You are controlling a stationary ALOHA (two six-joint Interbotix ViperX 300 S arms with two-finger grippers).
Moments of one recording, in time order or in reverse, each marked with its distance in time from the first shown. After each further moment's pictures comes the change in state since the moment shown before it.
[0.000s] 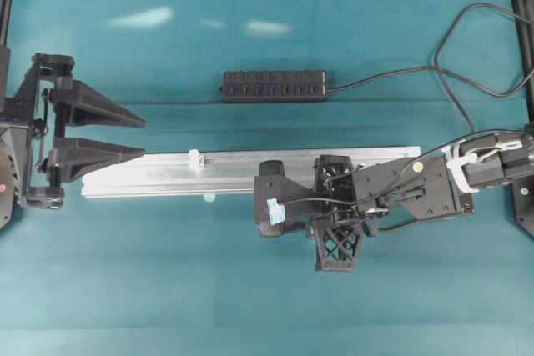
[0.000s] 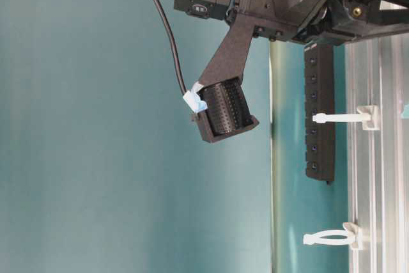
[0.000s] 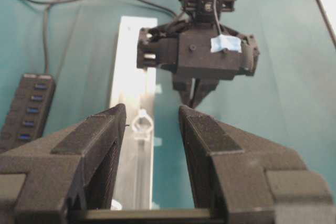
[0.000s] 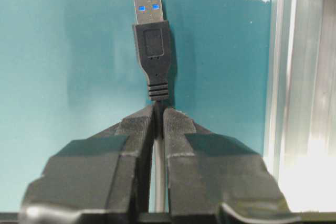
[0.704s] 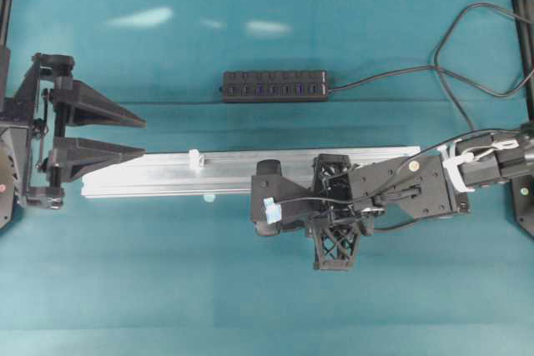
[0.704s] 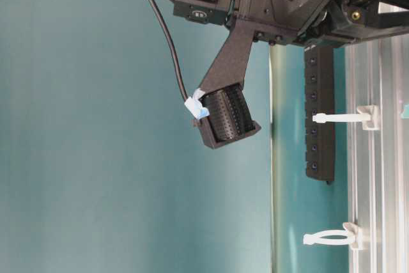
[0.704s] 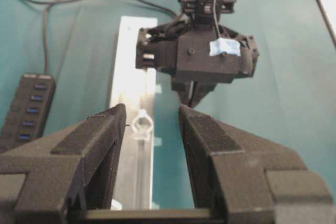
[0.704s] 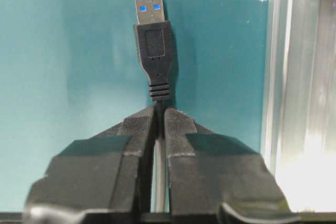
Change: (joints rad) left arm 0.002 0.000 0.000 0.000 0.000 0.000; right arm -0.002 0.006 -0.023 0.000 0.038 0.002
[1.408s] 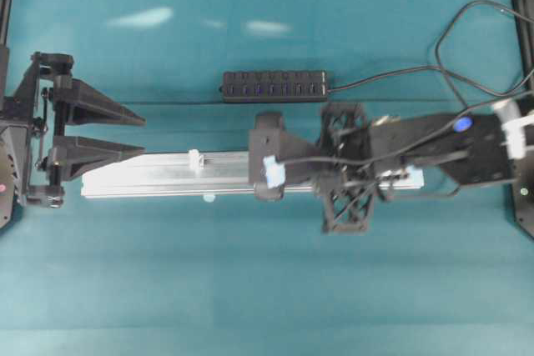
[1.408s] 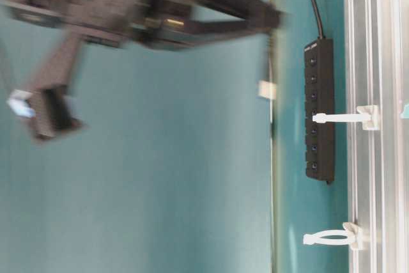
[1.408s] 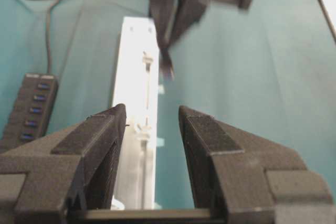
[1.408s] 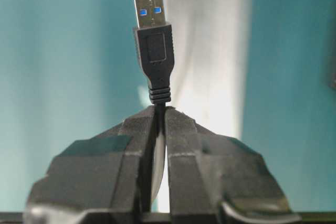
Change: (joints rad) left arm 0.009 -0.002 0.000 0.000 -0.002 0.000; right arm -0.043 -0.227 -0.176 -0.172 0.431 0.000
